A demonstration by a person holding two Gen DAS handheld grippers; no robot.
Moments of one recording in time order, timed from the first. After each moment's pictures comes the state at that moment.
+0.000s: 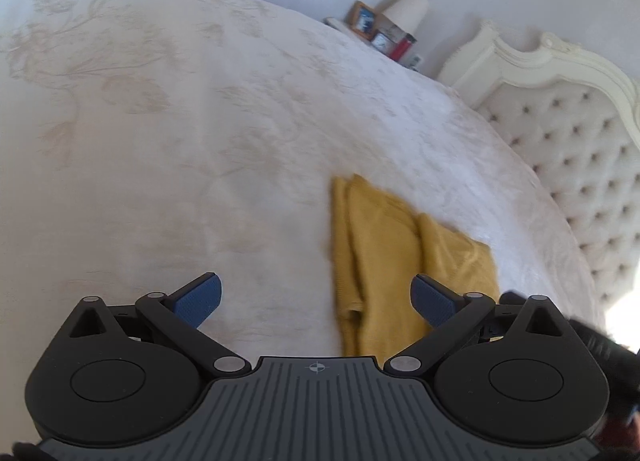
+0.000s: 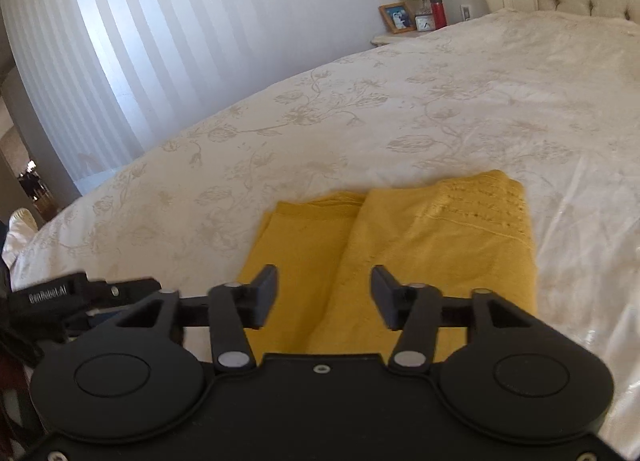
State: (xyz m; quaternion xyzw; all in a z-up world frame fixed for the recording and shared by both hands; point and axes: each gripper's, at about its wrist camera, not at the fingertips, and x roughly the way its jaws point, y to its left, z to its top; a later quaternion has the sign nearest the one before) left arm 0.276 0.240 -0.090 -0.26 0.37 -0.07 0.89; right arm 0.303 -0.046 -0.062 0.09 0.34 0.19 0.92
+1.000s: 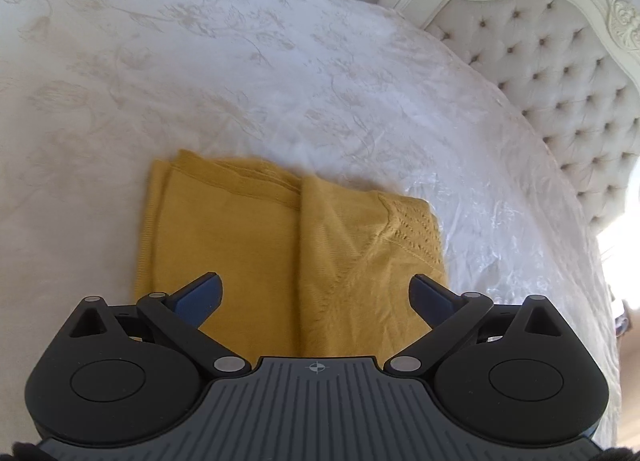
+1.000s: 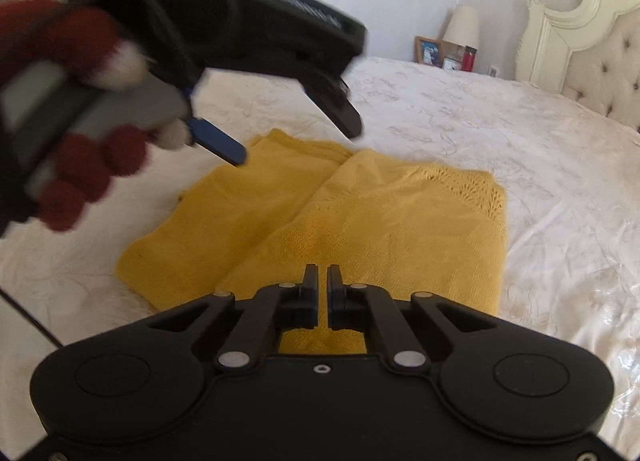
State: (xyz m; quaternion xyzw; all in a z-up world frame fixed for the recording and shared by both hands) left arm 0.368 0.118 -0.086 -0.19 0.44 -0.15 0.87; right arm 0.260 -0.026 -0.108 -0.10 0.29 0.20 0.93
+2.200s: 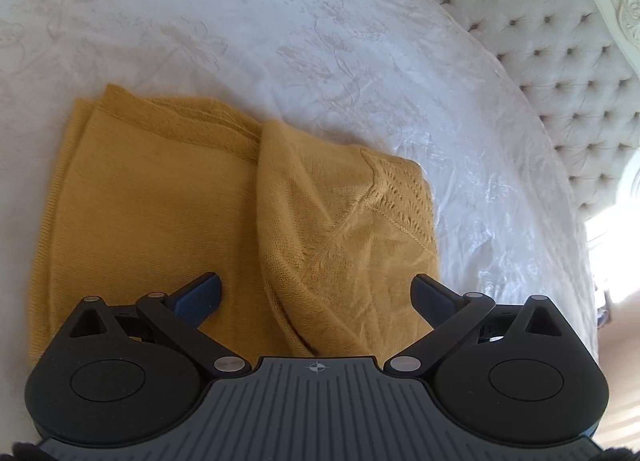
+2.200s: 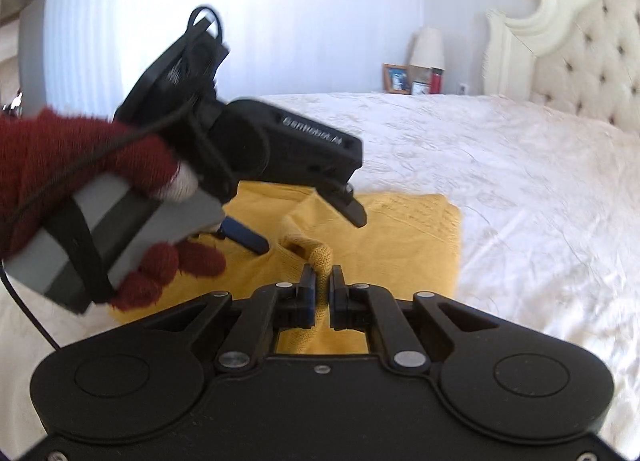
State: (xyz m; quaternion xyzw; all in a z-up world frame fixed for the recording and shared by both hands) left arm 0.392 0.081 -0.119 -0.22 0.49 -0.17 0.83; right arm 0.243 -0.028 -0.085 -0.04 0.25 0.16 0.96
